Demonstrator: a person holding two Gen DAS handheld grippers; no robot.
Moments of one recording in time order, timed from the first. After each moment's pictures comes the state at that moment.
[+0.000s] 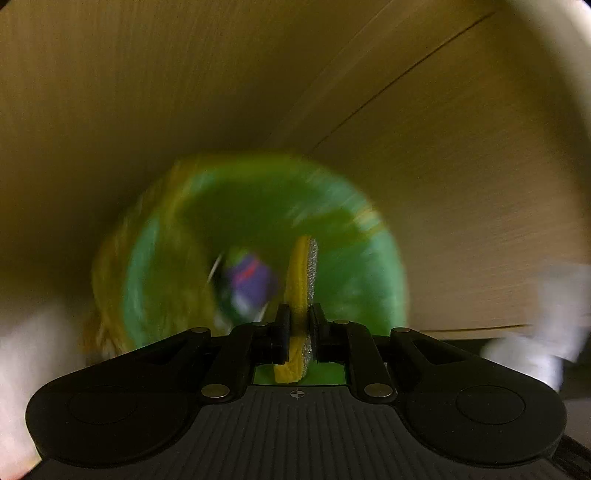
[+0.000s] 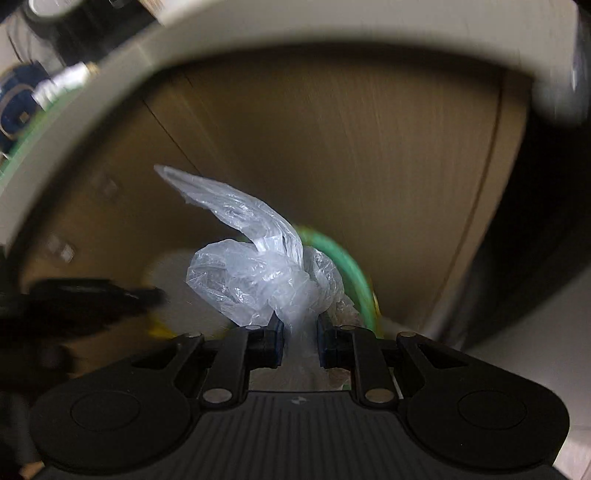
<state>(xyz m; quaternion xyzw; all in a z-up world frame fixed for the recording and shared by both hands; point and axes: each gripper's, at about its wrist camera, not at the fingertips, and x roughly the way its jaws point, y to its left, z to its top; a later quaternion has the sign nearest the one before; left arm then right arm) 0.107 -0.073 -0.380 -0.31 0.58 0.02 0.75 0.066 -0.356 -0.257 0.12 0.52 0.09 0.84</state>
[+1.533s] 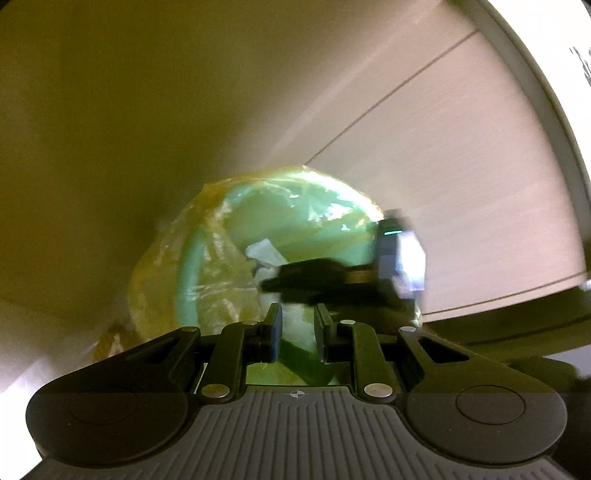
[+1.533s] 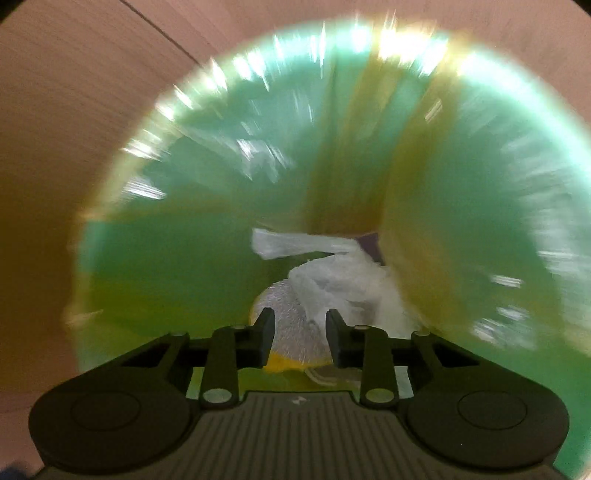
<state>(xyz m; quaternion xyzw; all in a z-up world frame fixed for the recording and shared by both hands) 0.067 -0.011 -0.359 -0.29 0.54 -0.07 0.79 0.204 -0.212 -0.526 0.13 0.69 0.10 0.71</state>
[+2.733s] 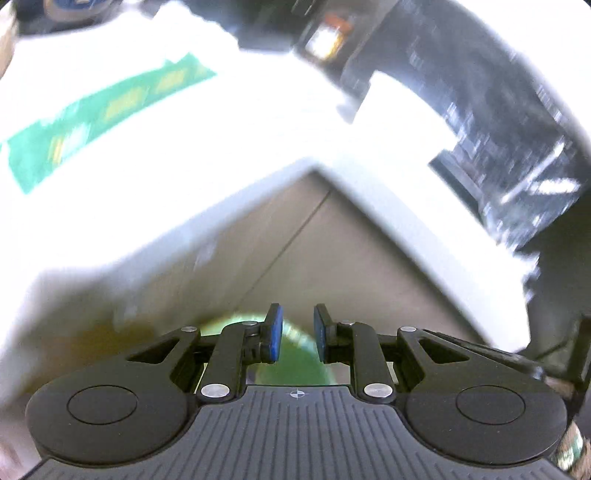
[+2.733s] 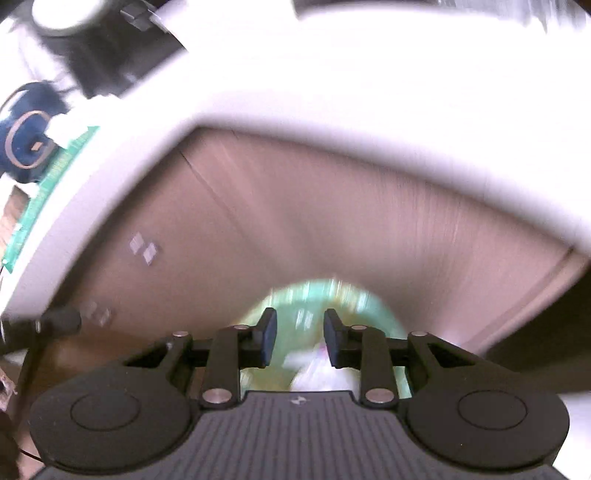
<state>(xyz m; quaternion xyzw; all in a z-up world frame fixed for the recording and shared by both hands) 0.121 -0.002 -0.108 -0.23 0.44 -0.08 0.86 0.145 -0.319 -0.148 0.09 0.48 0.12 0.86</state>
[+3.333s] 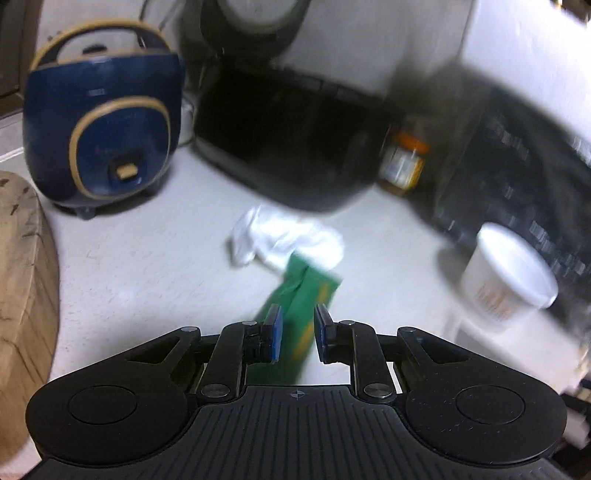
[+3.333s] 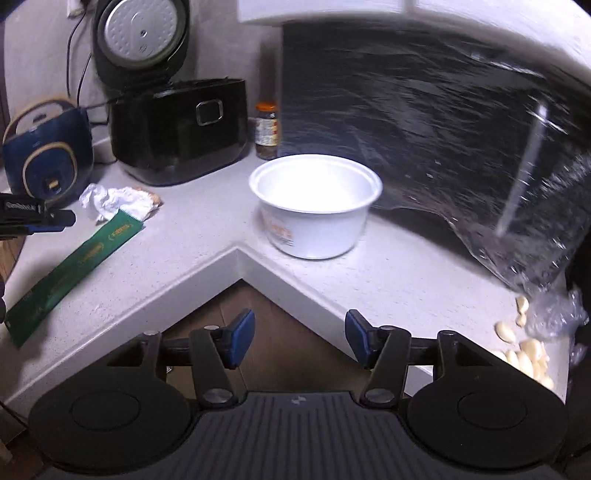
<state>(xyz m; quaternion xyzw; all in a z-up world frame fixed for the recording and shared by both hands) 0.234 0.103 -0.065 -0.12 0.37 0.02 0.92 0.184 -0.220 -0.043 -0.05 0.36 0.07 0.93</state>
